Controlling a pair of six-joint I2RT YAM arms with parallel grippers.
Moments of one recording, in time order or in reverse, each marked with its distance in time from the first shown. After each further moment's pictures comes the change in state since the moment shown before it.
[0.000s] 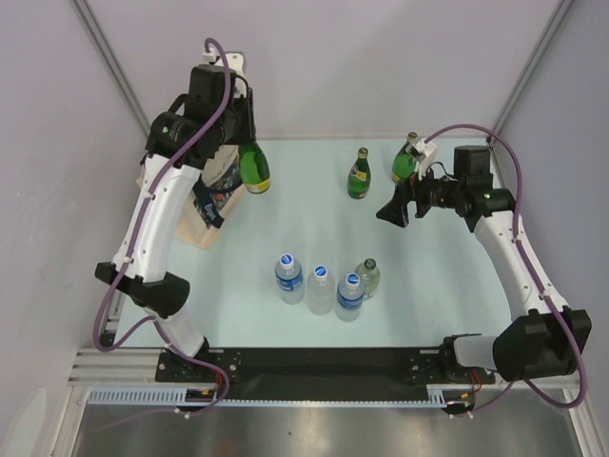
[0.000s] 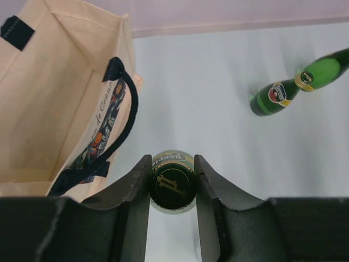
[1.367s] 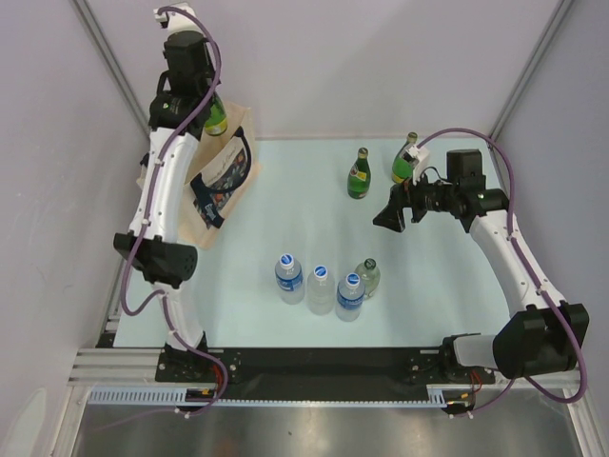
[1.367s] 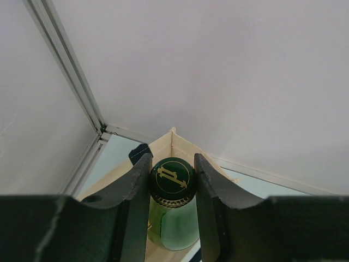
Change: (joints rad) left arm 0.230 0.213 0.137 0.483 -0.264 0.102; right arm 0.034 0.020 -0.021 -0.021 0.005 -0.004
